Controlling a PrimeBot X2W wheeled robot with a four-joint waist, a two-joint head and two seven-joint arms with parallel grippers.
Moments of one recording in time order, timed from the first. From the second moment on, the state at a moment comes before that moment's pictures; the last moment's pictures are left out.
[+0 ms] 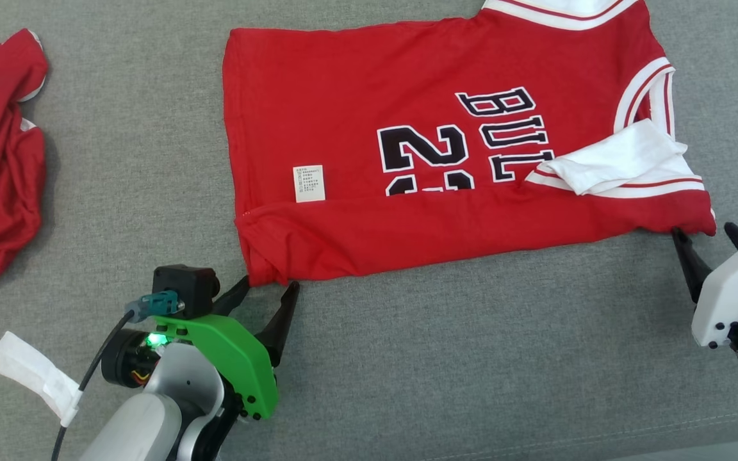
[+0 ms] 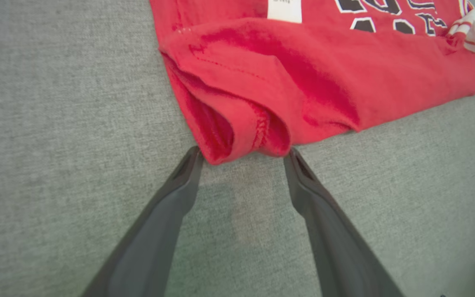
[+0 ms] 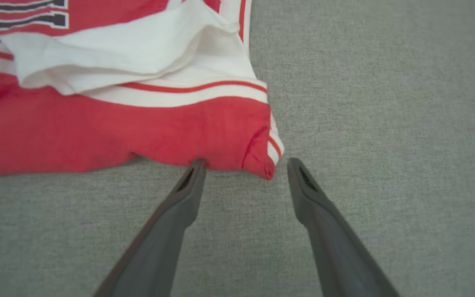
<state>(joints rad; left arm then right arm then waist) -0.24 0.36 -0.52 -0.05 -0.67 0.14 0.35 -0.17 -0.29 -0.16 -0.03 0.23 0.13 0.54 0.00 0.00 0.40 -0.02</state>
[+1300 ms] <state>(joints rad) -0.01 0.47 -0.56 -0.21 -0.87 0.03 0.43 0.13 -0.58 -0.22 -0.13 0.61 0.13 0.83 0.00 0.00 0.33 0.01</state>
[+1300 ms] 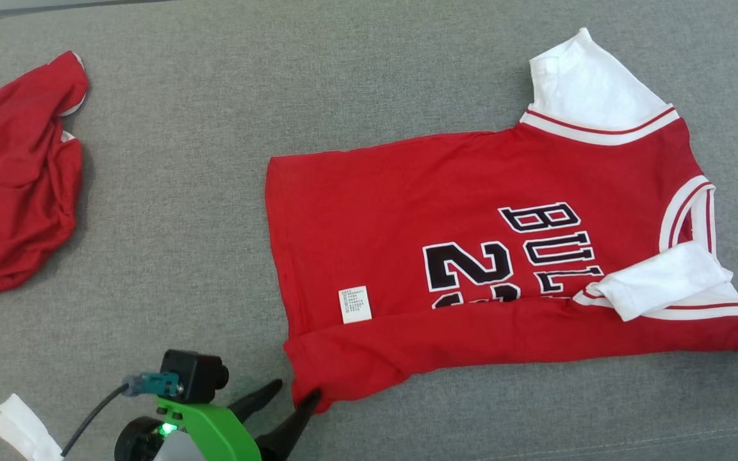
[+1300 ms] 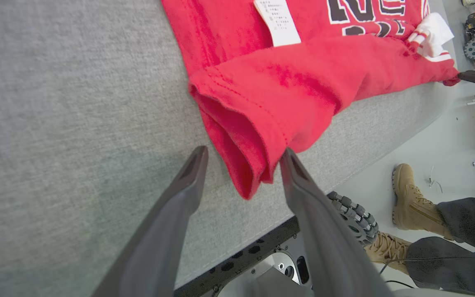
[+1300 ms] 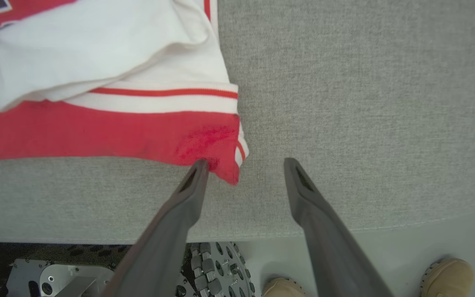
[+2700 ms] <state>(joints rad) -0.73 0.37 -0.53 0.03 -0.78 -0.05 0.48 -0.99 -0.43 0.09 0.41 0.27 0.13 0.60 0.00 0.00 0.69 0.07</state>
